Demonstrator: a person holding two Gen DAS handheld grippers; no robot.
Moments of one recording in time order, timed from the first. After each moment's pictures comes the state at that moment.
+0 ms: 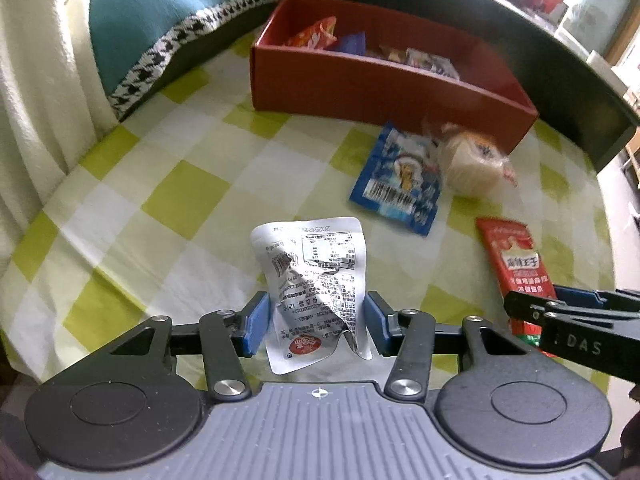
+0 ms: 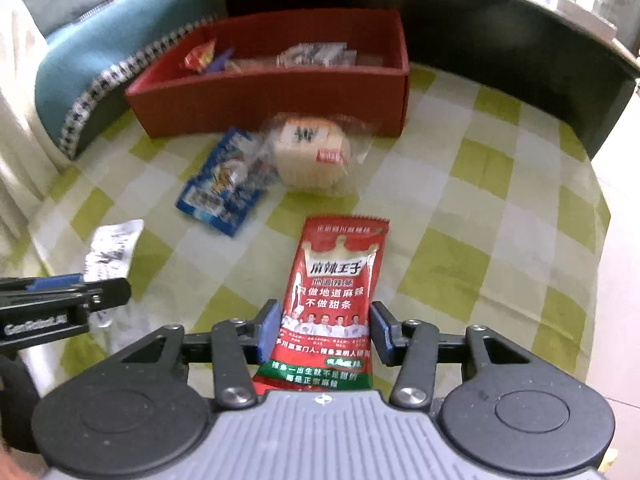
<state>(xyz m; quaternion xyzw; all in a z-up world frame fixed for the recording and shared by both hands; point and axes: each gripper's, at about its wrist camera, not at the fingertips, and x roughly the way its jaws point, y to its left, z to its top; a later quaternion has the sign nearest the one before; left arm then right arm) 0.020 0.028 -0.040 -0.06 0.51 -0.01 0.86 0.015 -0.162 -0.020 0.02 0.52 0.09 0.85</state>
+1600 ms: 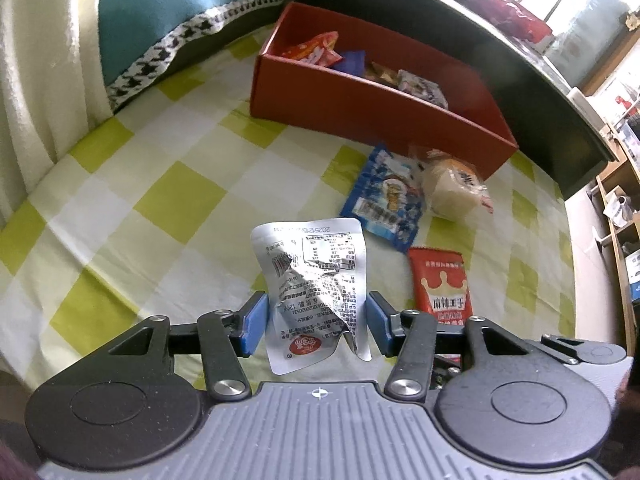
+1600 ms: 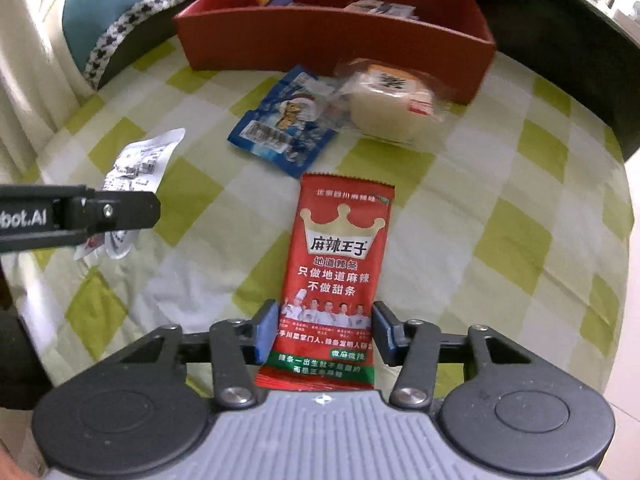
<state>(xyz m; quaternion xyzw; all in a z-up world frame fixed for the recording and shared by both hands) 0.023 0.053 -0.033 -0.12 0.50 -0.05 0.85 0.002 -0.119 -0.042 -0.03 0.56 0.11 0.82</state>
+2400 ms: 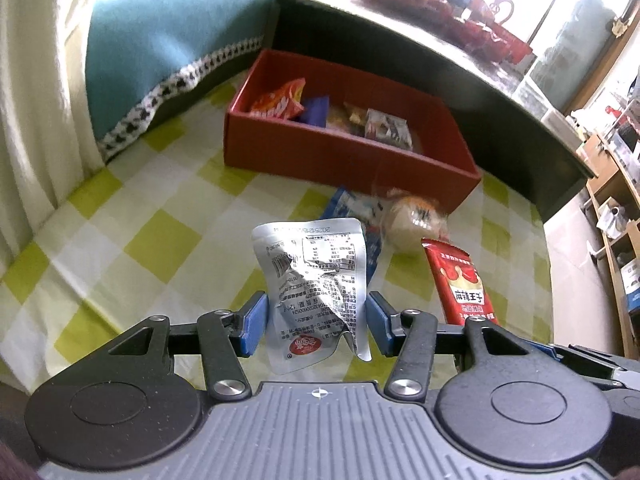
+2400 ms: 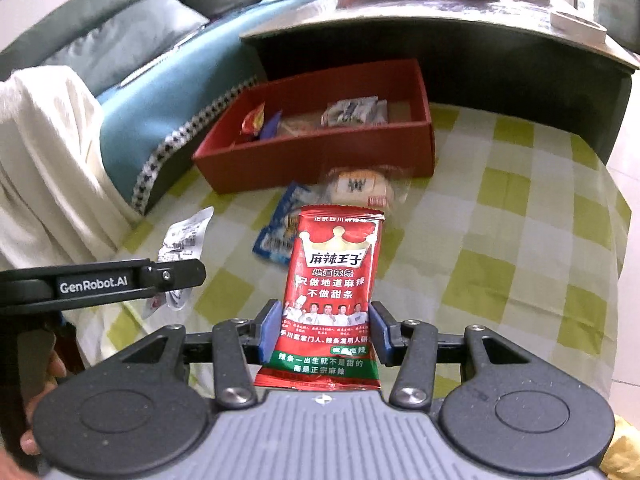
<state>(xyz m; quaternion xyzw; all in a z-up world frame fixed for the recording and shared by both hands) 0.022 0.035 0.003 -0.12 0.46 -0.05 0.88 -0.003 -0.166 0.017 0.11 0.46 0.13 0.87</state>
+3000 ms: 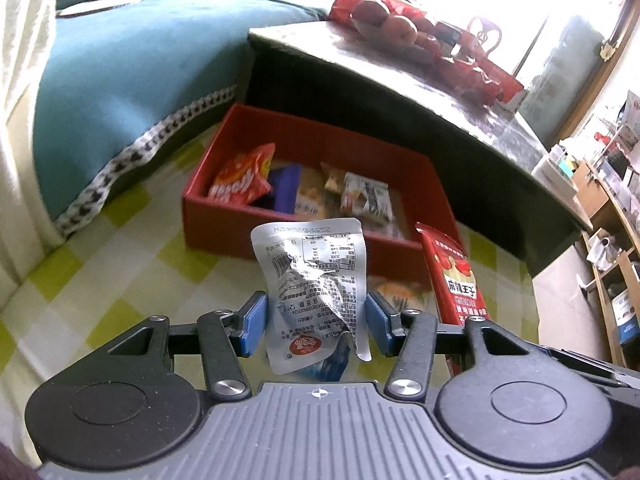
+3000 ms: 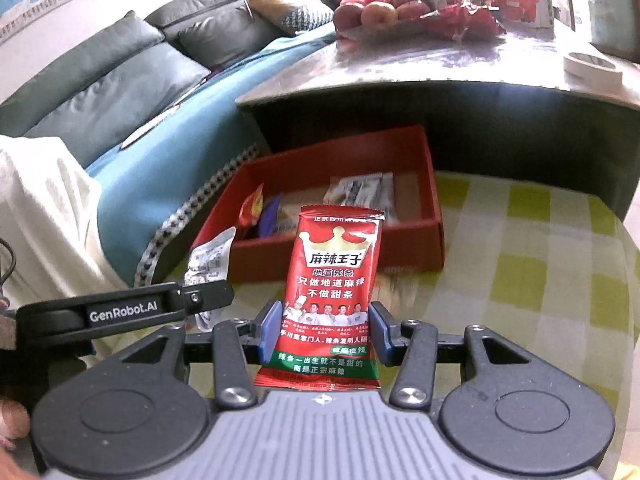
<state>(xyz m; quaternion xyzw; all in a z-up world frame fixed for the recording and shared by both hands) 0.086 0.023 0.018 -0.13 0.42 -0.06 0.90 0.067 -0.177 0.037 0.14 0.40 0.14 0.90</state>
